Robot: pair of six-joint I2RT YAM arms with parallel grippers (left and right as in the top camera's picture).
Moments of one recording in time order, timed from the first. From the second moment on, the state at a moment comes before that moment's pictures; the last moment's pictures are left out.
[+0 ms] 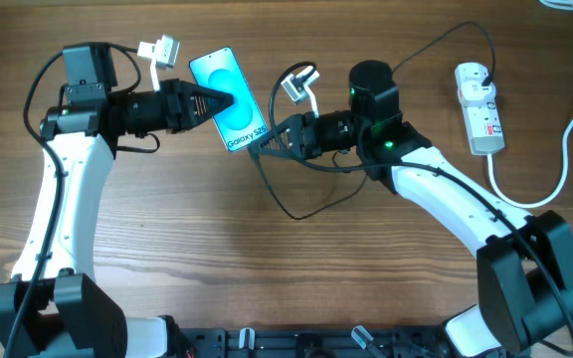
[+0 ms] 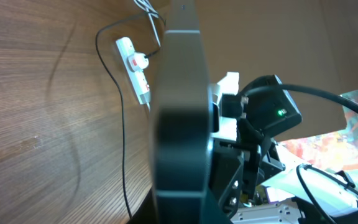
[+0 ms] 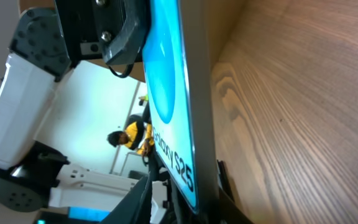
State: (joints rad) left arm 0.10 1.57 1.28 -0.66 1.29 -0.24; right arm 0.47 1.70 1.07 0.32 -1.23 0.88
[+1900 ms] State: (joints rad) left arm -0.19 1.70 1.27 -0.43 0.84 -0.48; right arm 0.16 1.27 1.07 -0.53 -0.54 0.49
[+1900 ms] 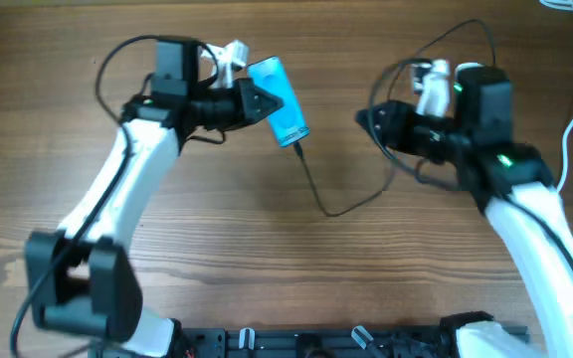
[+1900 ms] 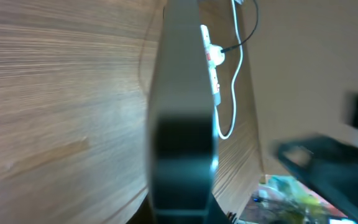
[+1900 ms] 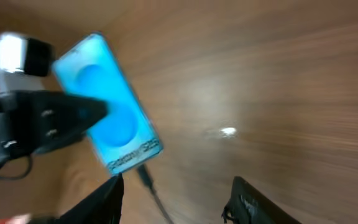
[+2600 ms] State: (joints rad) left arm -0.24 2.27 1.30 -0.21 1.19 -0.49; right arm 0.16 1.06 1.07 -0.88 -0.04 0.48
